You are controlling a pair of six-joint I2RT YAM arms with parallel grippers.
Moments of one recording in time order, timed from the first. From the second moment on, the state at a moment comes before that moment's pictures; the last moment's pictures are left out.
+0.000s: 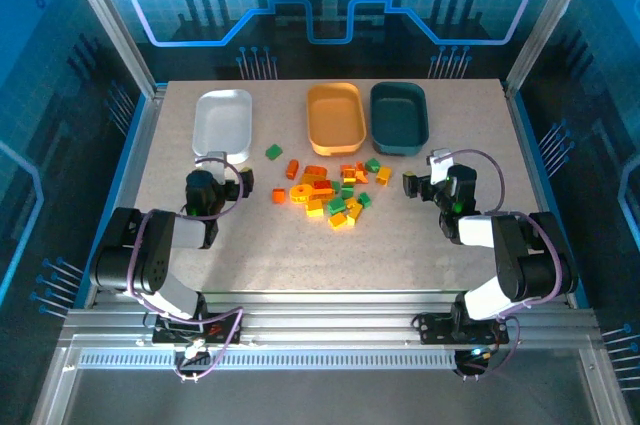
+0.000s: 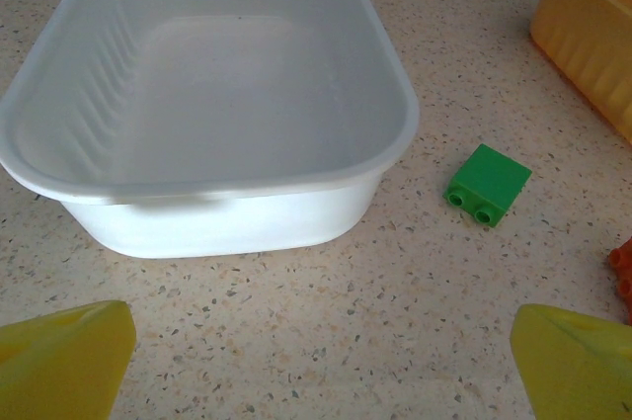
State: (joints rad) left arm -0.02 1.56 0.37 0.82 0.00 -0.09; right arm 0.06 1.51 0.42 0.65 -0.07 -0.09
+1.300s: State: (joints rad) left arm -0.02 1.29 0.37 0.64 0.00 -0.09; right arm 0.11 1.40 0.53 0.41 0.05 -0.08
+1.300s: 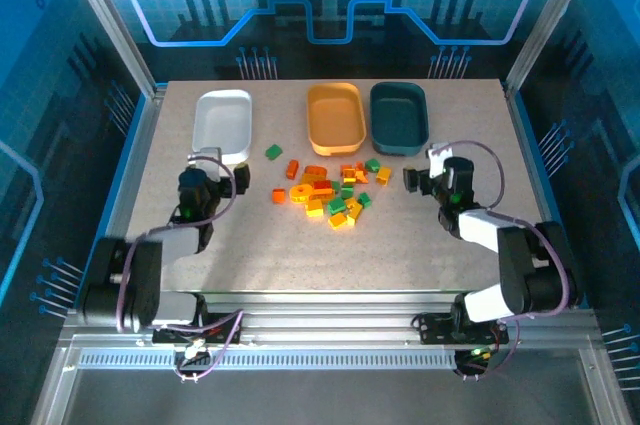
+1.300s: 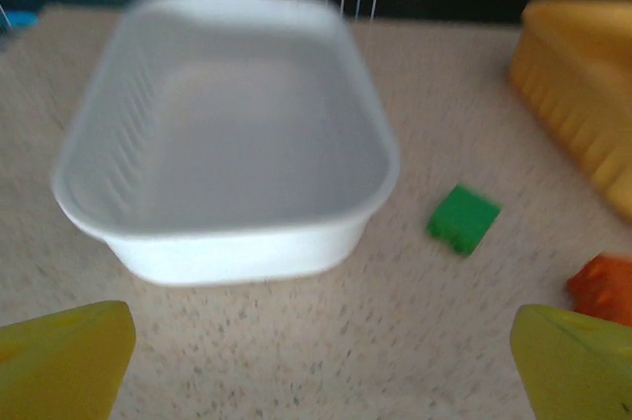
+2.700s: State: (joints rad) left arm -0.13 2.21 2.00 -0.86 -0.14 -0.52; right arm 0.38 1.27 0.67 -0.22 0.13 0.51
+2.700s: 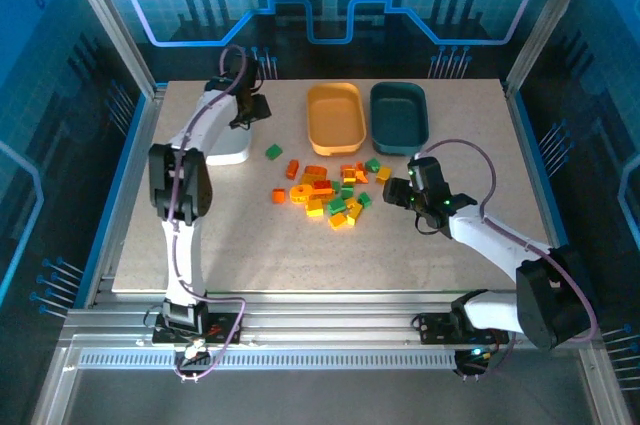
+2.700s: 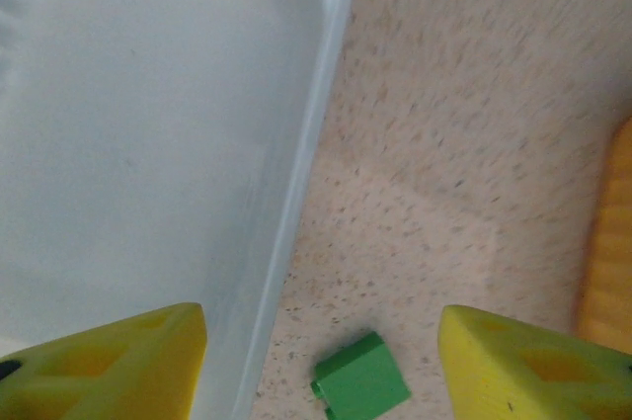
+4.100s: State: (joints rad) left arm -0.24 2.44 2.30 -0.70 -0.24 -0.29; right arm 0.39 1.28 0.67 -0.21 0.19 0.52
